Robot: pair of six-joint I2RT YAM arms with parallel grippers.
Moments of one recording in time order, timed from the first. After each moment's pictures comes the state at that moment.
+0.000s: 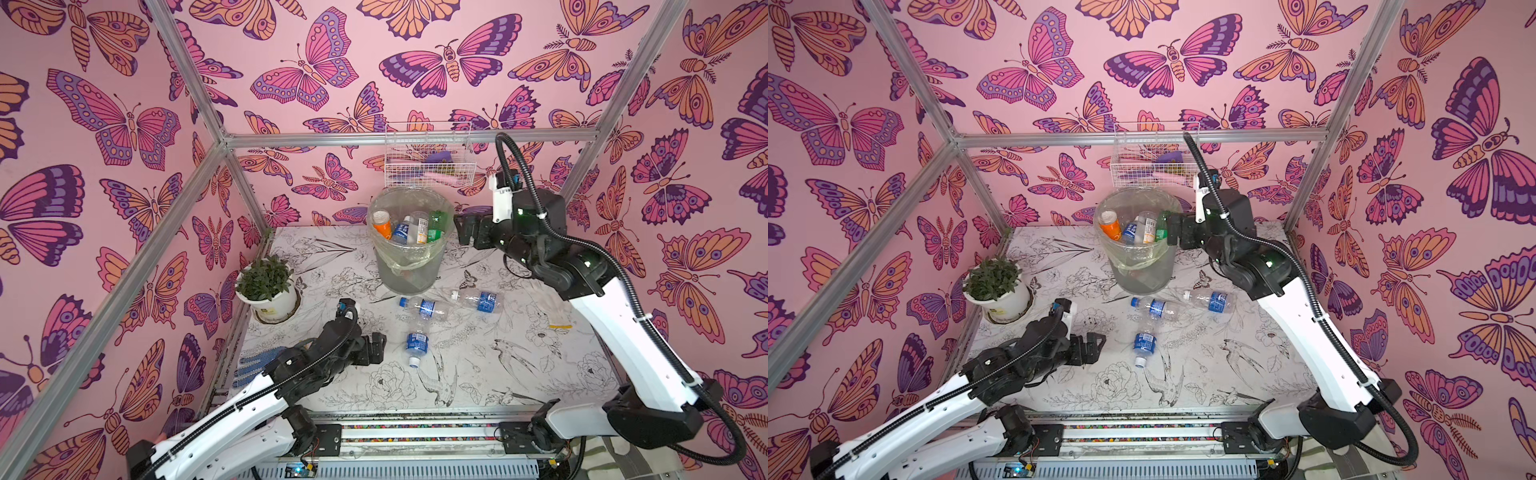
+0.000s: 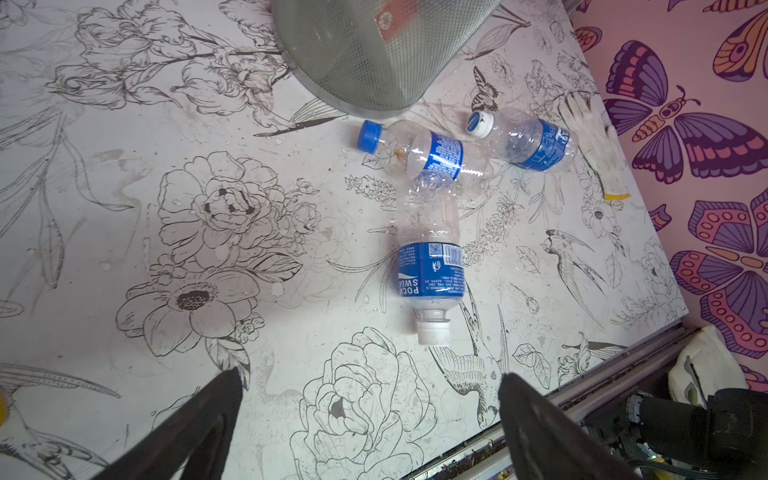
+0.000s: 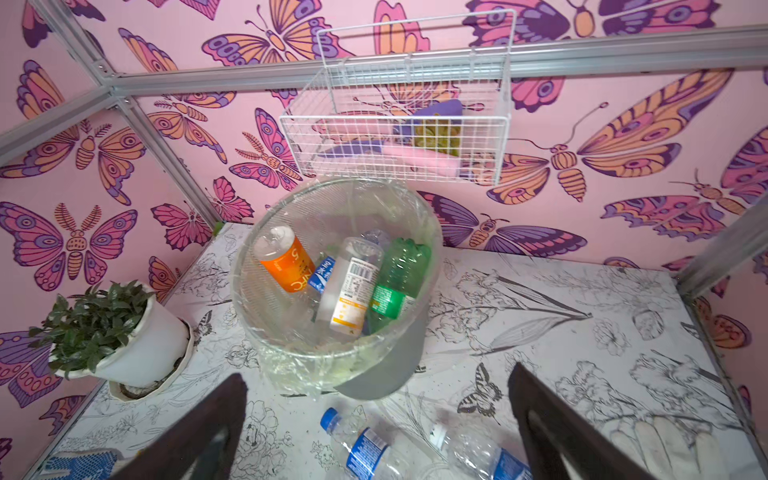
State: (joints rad) left arm -0.86 0.83 0.74 -0.67 -0.18 -0.70; right arm 0.60 1.36 1.79 -0.79 0.28 0.27
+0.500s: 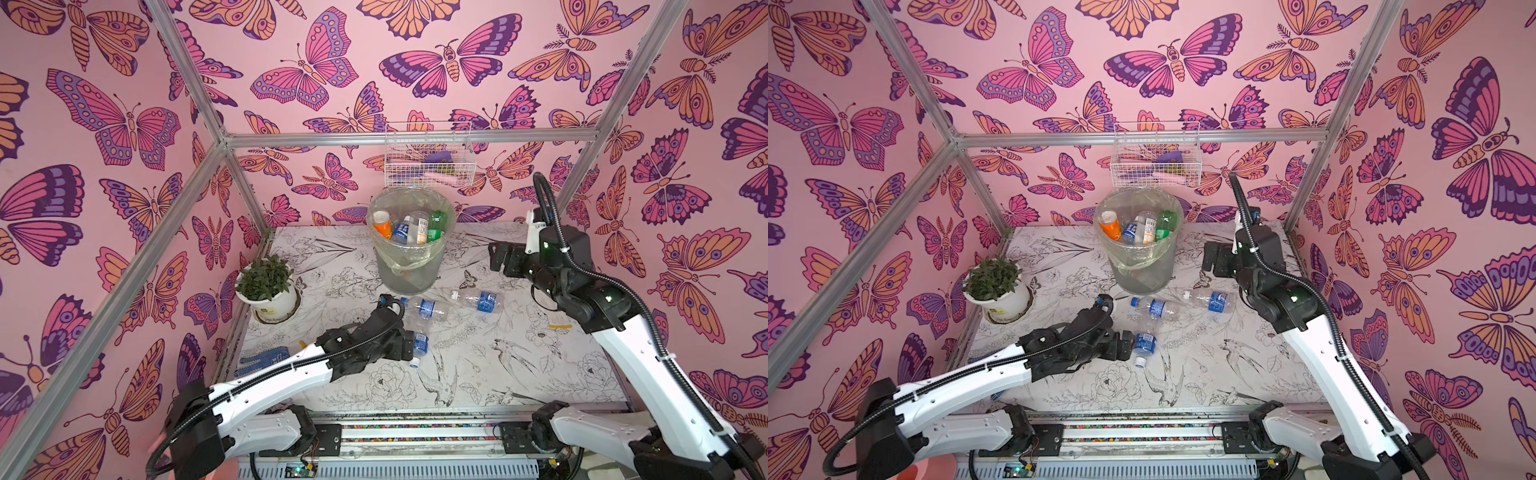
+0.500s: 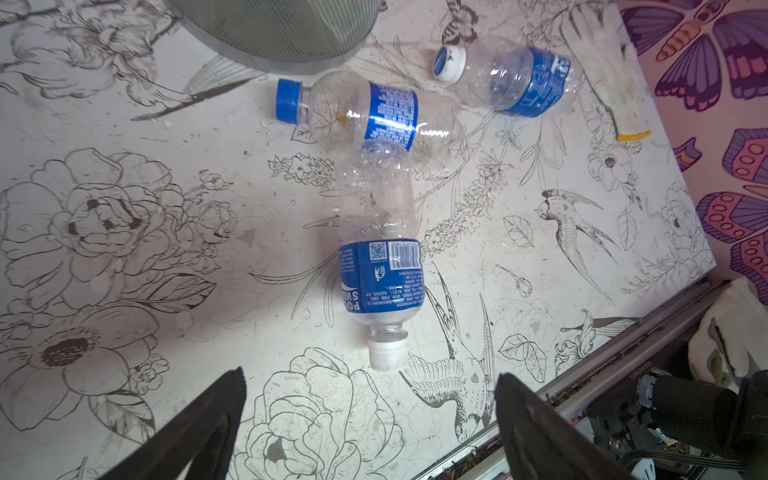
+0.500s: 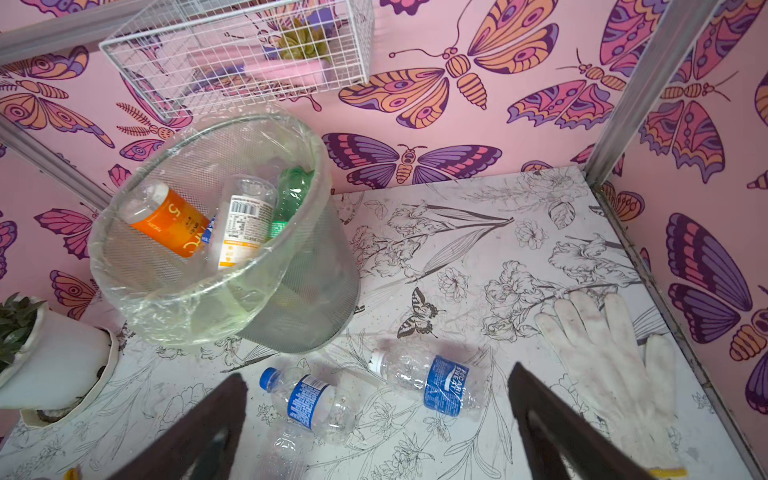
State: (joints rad) left arm -0.97 1.20 0.87 -0.53 -0.15 -0.70; right arm 0.44 1.10 1.39 -0.78 0.27 0.37
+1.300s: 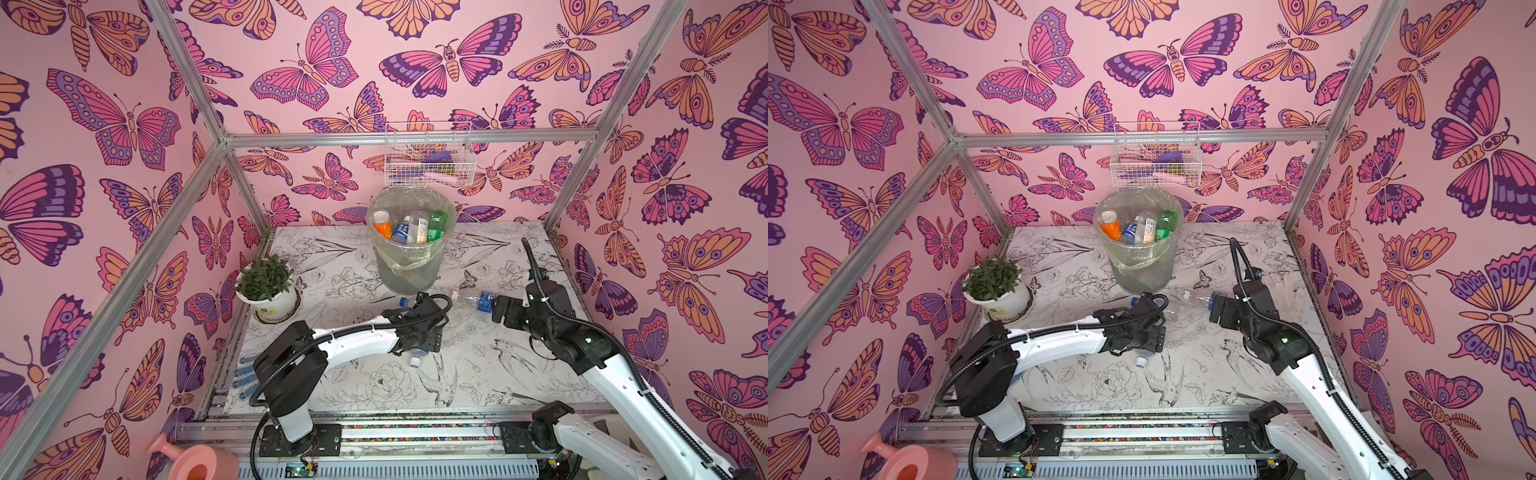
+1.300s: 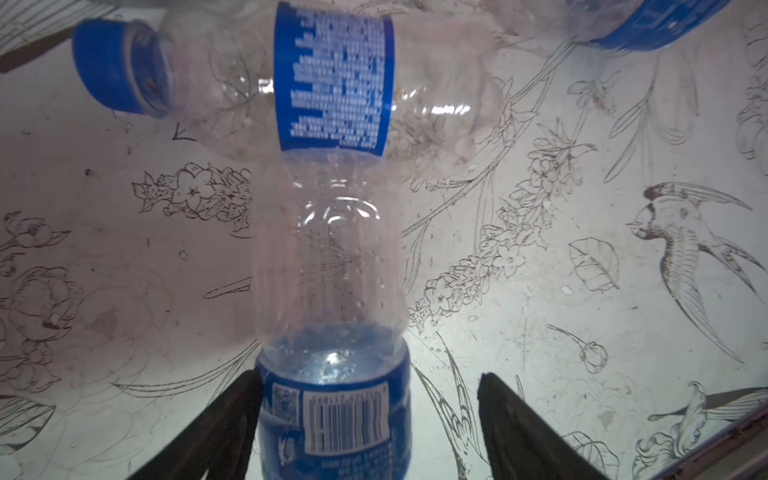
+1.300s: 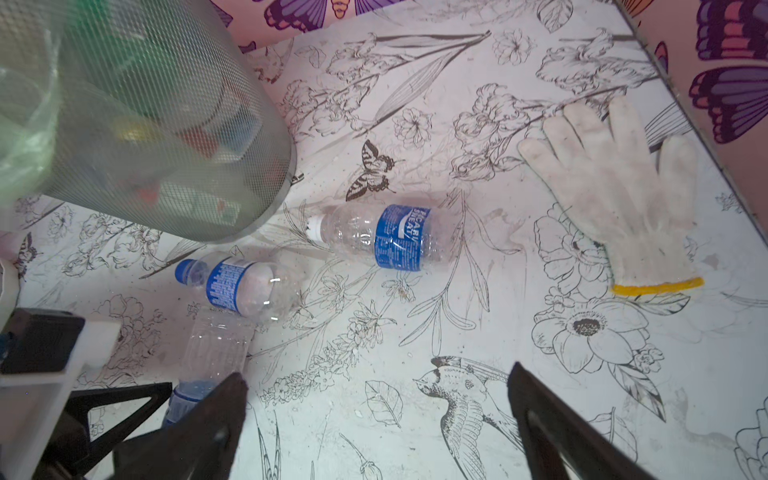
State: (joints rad) left arm -0.97 1.73 1.13 -0.48 -0.13 -0.69; right arm 0.40 0.85 0.86 -0.77 0.21 0.53
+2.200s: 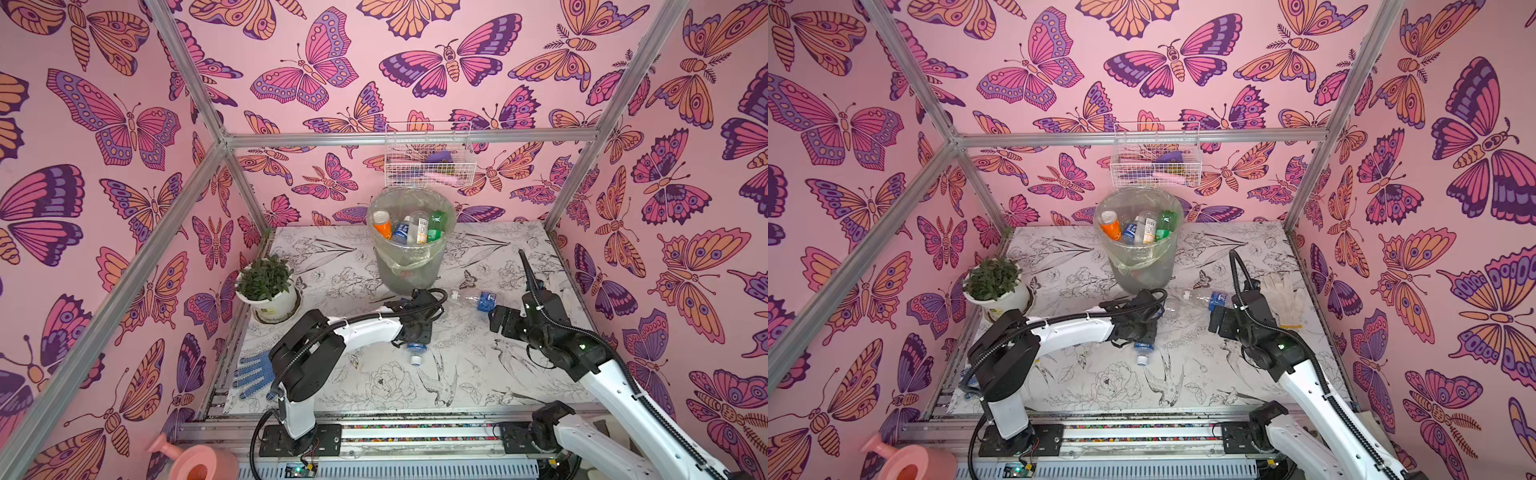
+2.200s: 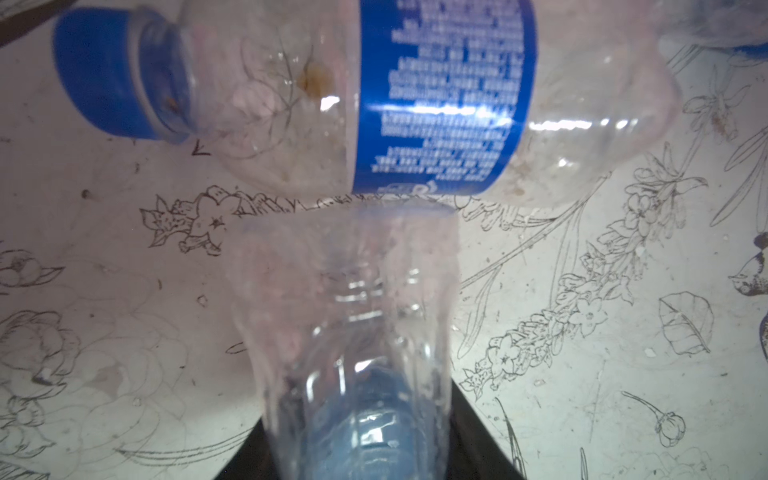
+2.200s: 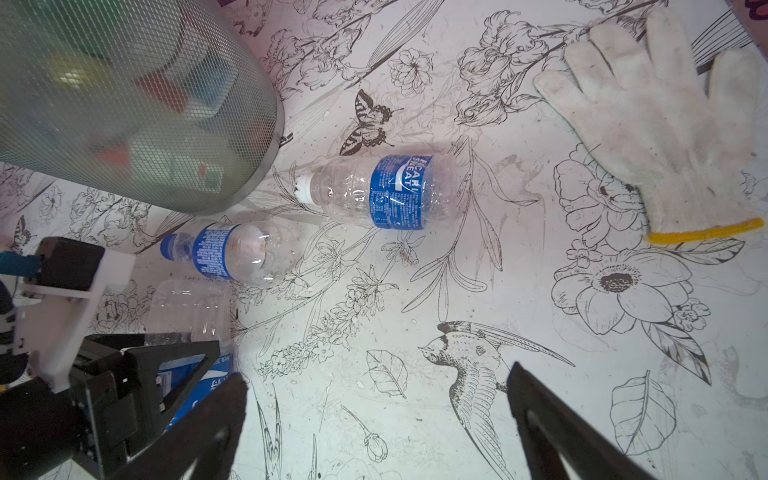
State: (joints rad) left arm -0.90 1.83 1.18 -0.50 -0.09 -0.67; right arm 0.40 0.82 0.78 -0.76 0.16 0.58
